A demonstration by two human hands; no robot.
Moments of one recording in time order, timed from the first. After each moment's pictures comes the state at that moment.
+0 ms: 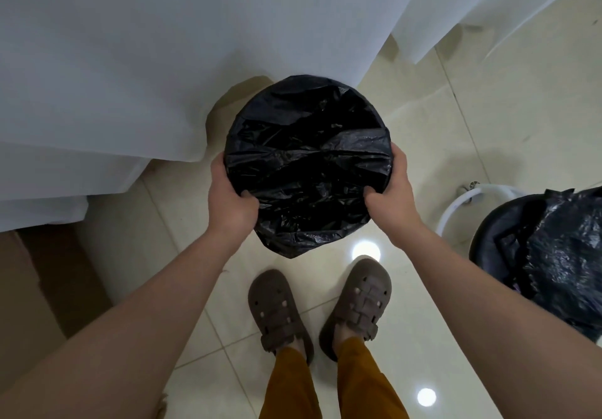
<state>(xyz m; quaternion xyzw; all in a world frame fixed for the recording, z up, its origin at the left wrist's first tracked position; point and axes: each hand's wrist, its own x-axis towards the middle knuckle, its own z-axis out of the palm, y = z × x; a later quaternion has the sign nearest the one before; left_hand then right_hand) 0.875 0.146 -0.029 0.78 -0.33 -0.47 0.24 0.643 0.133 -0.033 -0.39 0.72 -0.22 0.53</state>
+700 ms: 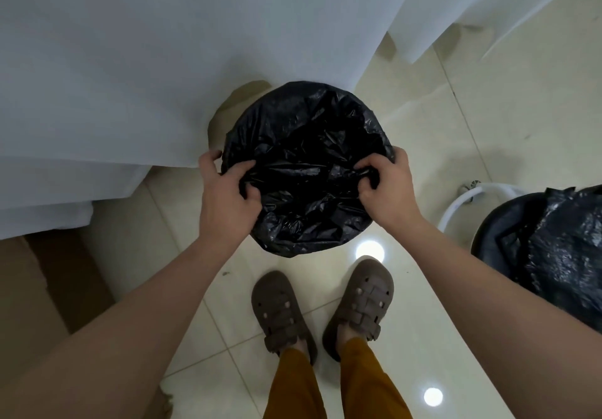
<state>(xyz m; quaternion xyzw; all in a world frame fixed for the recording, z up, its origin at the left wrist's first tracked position) 0.883 0.140 -0.020 0.75 -0.56 -0.31 0.18 0.645 0.119 -0.033 -0.54 0.72 -0.16 0.40</state>
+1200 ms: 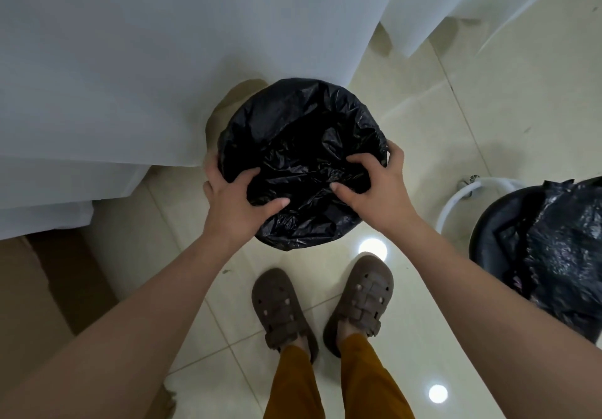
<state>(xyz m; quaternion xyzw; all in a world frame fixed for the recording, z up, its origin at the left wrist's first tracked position) 0.877 0.150 -0.026 0.75 -0.53 -0.39 0.09 0.643 0.131 -0.029 -0.55 0.69 -0.14 0.45</state>
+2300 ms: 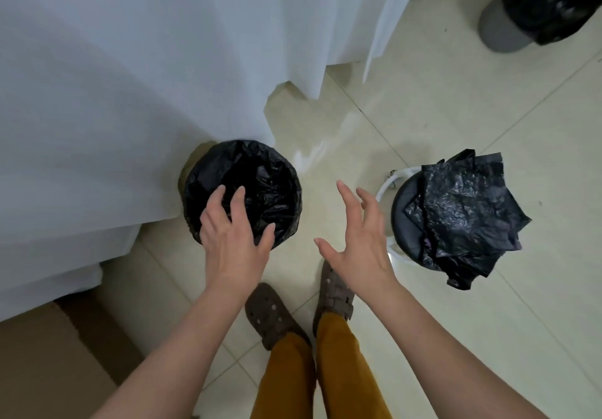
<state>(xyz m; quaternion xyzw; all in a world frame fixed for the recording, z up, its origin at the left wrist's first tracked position) 0.770 0.168 0.131 0.70 -0.68 -0.22 0.02 0.589 0.220 0.119 -0.54 0.76 -0.15 0.34</state>
